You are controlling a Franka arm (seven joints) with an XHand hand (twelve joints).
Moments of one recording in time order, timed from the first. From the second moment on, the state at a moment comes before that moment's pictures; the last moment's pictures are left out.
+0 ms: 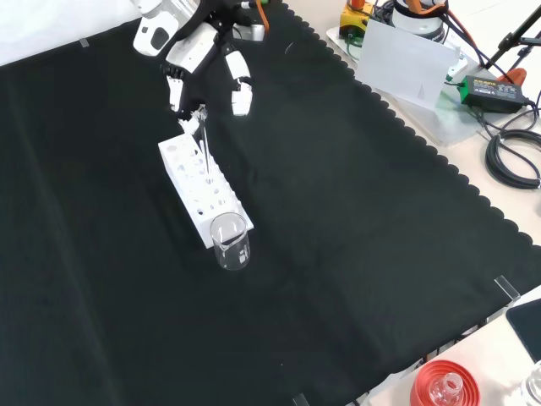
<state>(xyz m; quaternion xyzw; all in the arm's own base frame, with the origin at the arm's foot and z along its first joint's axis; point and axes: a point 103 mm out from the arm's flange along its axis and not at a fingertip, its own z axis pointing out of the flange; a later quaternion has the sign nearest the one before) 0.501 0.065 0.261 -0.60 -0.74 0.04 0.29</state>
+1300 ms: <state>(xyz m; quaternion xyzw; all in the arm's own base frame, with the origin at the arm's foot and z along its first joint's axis) 0.535 0.070 0.245 -0.60 -0.76 0.04 0.24</state>
